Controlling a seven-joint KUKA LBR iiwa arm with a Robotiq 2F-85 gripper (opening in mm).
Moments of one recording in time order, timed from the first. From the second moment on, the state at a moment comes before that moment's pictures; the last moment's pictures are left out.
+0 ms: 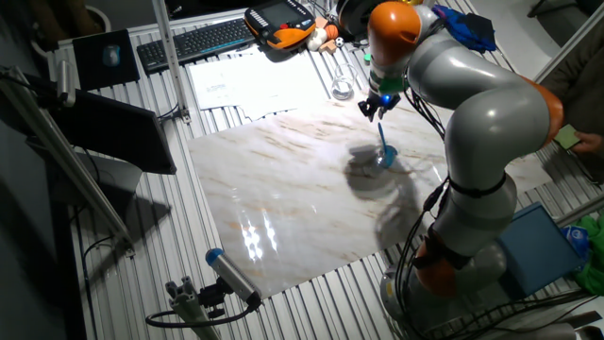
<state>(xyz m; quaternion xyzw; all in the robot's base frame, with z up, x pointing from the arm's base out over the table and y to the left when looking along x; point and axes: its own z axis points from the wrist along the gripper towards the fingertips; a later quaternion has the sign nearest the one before) 0.532 -0.053 0.198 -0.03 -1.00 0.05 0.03</state>
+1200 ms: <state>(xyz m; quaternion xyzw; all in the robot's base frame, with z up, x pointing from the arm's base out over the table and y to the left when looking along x) 0.517 -0.064 0.177 -0.02 -1.00 0.05 0.00</state>
